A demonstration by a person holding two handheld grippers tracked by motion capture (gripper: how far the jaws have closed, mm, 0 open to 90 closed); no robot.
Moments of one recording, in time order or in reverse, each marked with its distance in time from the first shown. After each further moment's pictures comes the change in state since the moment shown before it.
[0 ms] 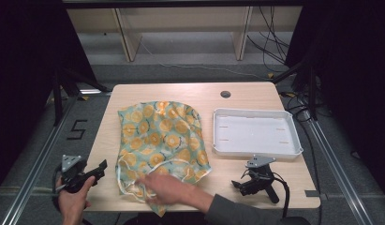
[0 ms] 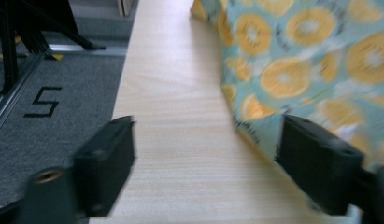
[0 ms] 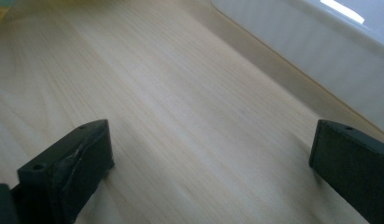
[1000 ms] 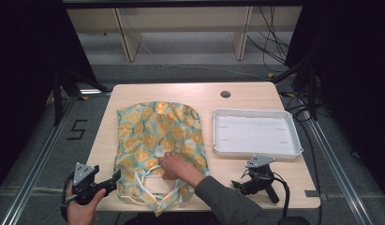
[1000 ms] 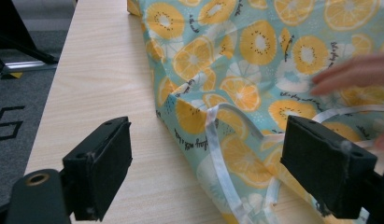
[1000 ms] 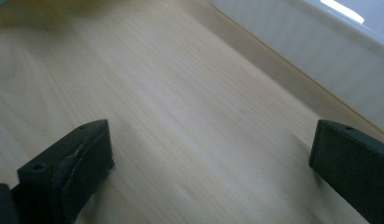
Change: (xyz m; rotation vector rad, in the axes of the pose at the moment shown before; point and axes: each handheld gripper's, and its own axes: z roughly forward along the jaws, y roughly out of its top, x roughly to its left) left arm -0.037 -0.017 -0.009 0.036 -0.117 0.117; right arm 0.001 0.000 0.000 -0.002 0.001 0.005
